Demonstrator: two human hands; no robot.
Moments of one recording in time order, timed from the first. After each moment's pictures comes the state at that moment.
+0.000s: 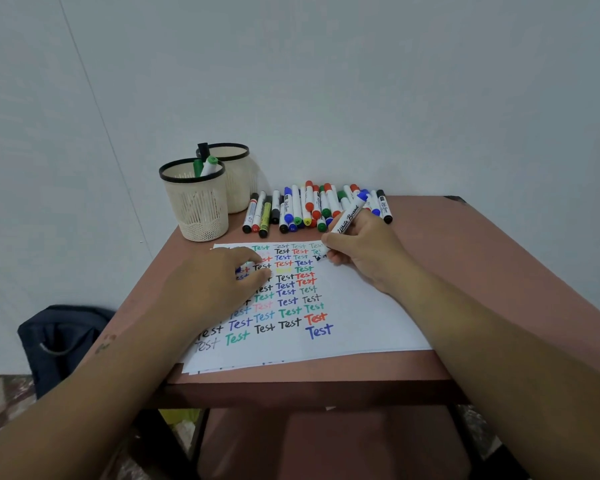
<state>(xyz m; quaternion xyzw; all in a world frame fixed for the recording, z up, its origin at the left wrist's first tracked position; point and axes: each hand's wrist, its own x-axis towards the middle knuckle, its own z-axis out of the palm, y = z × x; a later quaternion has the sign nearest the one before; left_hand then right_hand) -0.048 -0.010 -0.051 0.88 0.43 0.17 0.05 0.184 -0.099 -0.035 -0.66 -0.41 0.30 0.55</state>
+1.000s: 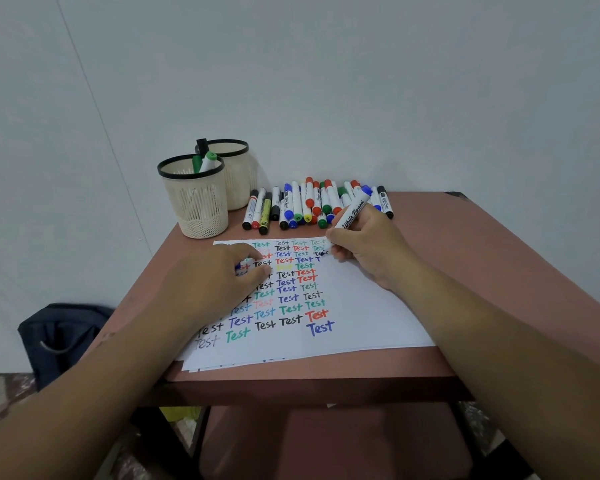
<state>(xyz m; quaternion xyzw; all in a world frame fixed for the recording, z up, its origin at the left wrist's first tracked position) -0.048 -0.011 -0.047 0.89 0.42 0.17 0.06 0.185 -0.101 -0.034 -0.67 -0.41 0.29 0.55</state>
